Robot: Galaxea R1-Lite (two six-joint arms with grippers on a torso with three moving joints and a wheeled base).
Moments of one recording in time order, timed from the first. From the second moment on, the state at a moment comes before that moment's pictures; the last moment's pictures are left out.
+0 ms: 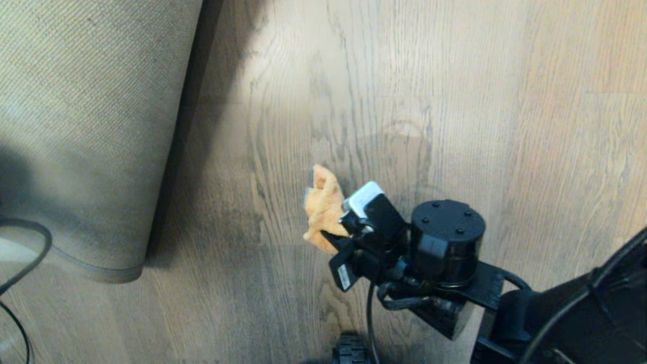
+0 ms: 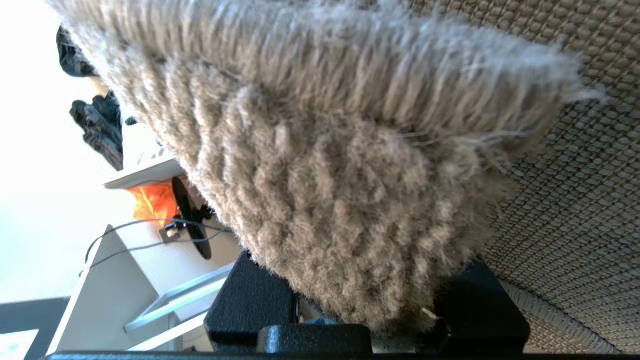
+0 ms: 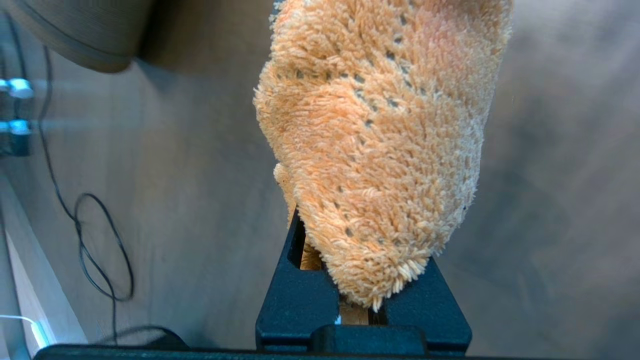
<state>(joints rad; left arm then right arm) 0.26 1.38 -0.25 -1.52 0.66 0.89 0.93 1.93 -0.80 -1.06 -0.17 -0.18</state>
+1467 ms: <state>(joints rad) 0.26 1.36 -0.19 -1.52 0.67 0.89 1.09 2.43 -1.29 -1.24 -0.26 -0.20</state>
